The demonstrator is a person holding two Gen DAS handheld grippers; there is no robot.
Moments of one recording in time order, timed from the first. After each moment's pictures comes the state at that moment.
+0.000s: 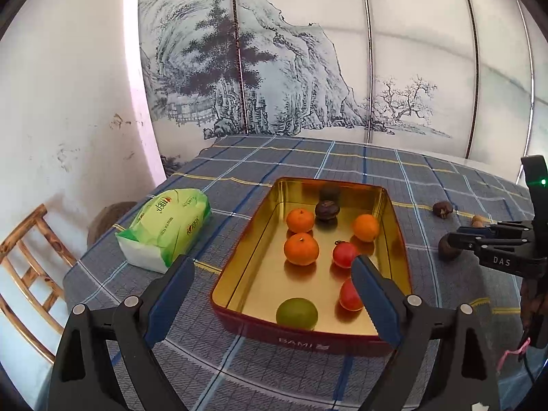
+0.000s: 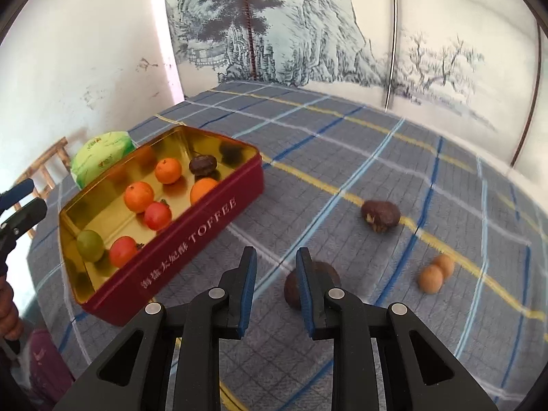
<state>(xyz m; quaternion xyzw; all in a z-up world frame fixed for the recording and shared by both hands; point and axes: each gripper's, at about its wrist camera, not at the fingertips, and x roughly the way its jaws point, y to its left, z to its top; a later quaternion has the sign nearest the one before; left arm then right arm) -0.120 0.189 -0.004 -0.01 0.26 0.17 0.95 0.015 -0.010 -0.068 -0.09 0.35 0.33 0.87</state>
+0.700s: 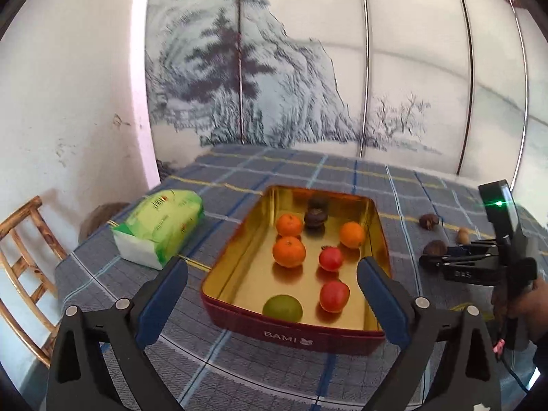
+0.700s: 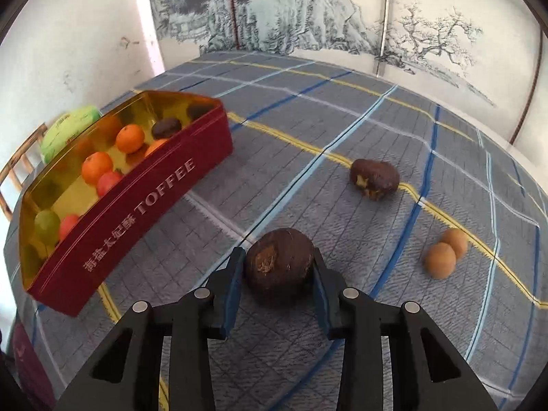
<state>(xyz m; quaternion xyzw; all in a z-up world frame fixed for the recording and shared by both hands) -0.141 0.184 -0.004 -0.04 0.22 0.16 0.96 0.038 -0.006 -0.095 -0.10 0.39 0.32 0.86</state>
